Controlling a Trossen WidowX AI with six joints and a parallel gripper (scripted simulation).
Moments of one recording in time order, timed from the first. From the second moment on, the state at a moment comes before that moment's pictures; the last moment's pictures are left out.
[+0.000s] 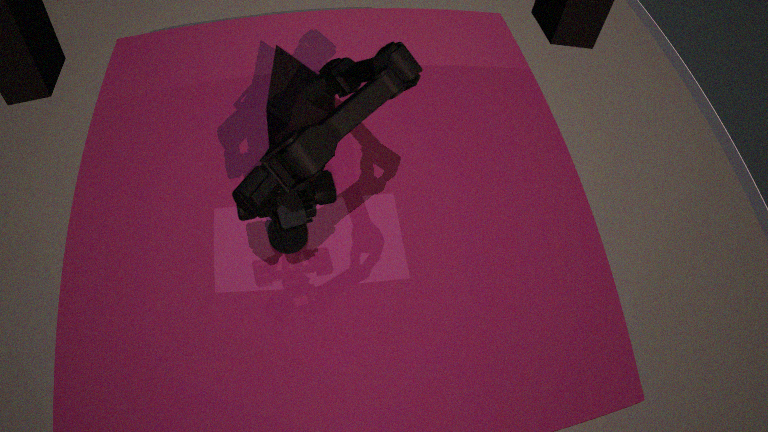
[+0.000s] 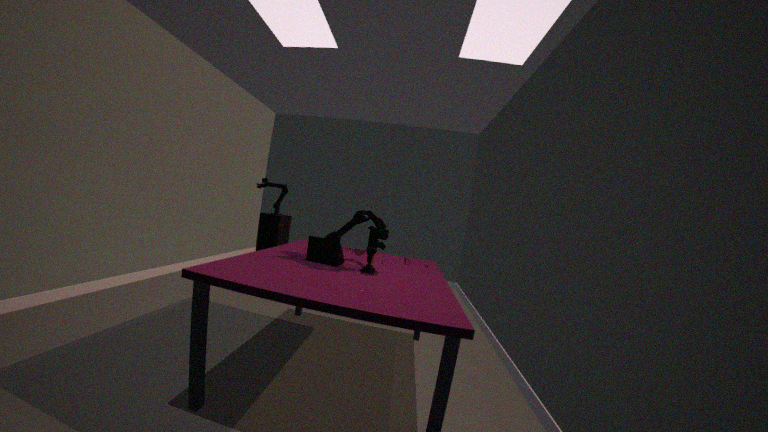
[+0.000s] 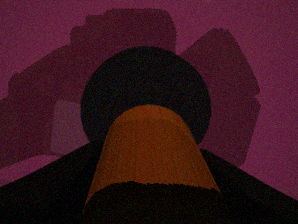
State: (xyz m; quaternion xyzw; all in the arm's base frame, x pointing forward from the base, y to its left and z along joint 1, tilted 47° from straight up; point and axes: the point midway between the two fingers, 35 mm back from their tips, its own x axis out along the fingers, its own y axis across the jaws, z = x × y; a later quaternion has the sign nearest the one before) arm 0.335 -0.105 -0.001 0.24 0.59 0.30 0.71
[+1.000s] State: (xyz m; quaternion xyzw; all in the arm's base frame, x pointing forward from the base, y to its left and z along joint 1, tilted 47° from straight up) arm 0.334 -0.106 -0.001 0.17 0.56 0.36 0.73
